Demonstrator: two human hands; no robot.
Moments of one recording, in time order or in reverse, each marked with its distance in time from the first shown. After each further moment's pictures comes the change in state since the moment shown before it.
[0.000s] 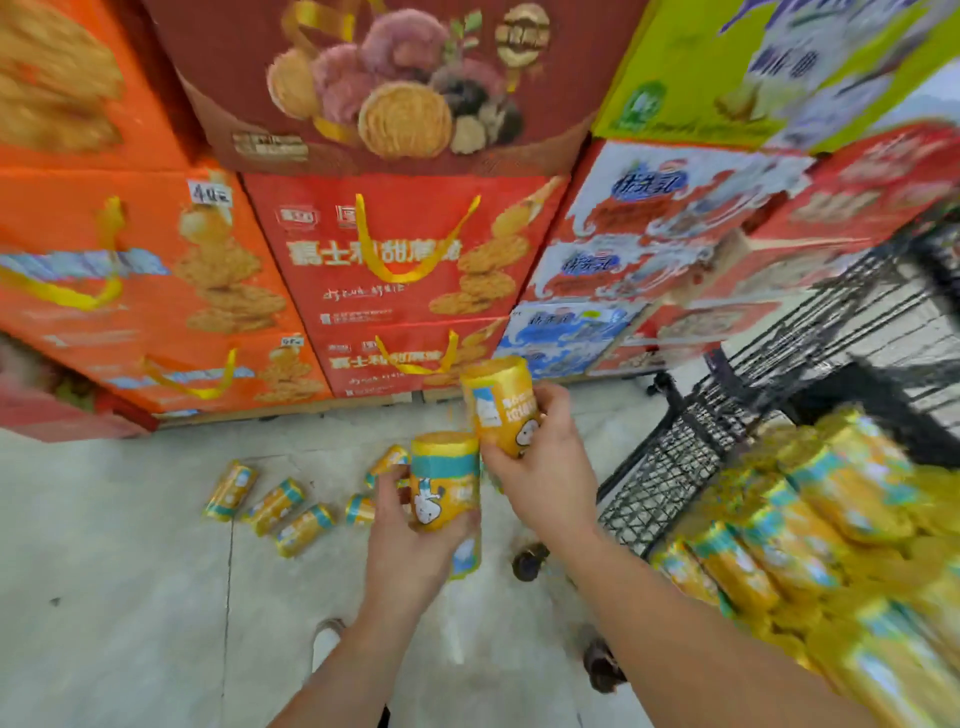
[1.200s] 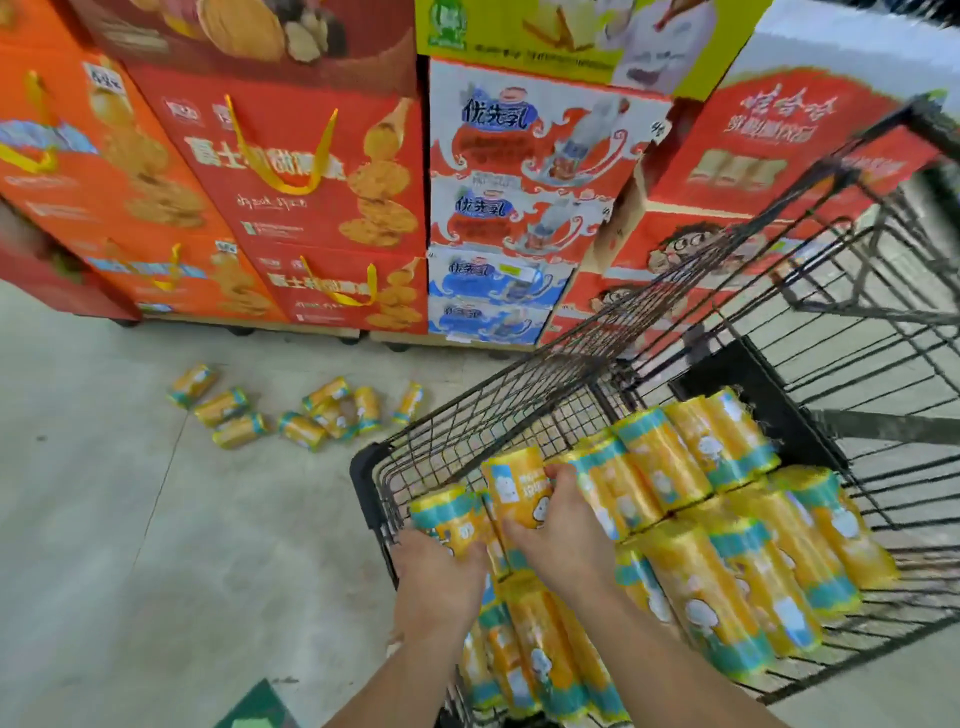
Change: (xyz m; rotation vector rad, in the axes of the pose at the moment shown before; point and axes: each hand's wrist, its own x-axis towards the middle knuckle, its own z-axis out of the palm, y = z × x) left_hand -0.184 -0.050 0.342 0.314 0.291 -0.364; right_hand -0.034 0.282 -0.241 -0.294 -0.371 0.067
